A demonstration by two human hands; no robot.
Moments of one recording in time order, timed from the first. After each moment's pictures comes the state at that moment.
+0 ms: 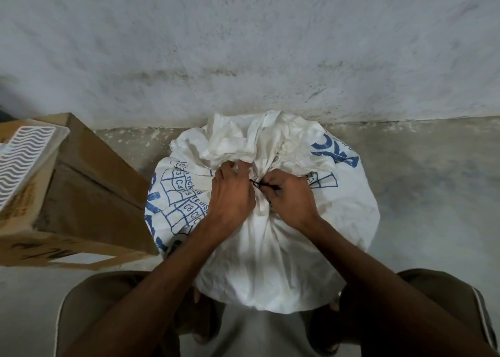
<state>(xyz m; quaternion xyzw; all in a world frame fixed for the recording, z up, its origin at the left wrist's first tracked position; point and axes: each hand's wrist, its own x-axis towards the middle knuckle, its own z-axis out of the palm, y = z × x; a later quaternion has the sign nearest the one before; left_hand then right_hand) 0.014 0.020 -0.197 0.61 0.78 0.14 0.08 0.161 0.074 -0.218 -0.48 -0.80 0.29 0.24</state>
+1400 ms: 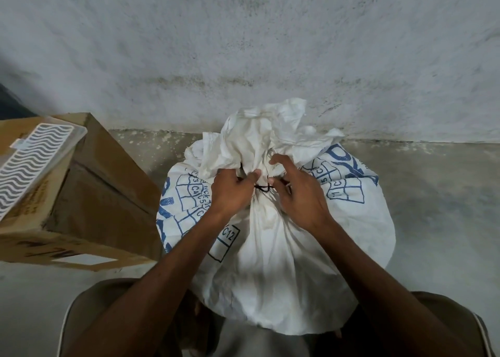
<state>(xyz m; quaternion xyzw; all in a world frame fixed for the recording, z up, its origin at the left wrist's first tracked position) -0.020 0.045 -0.191 0.36 0.78 0.42 0.30 0.139 0.097 -0.192 -0.38 -0.84 0.24 0.31</state>
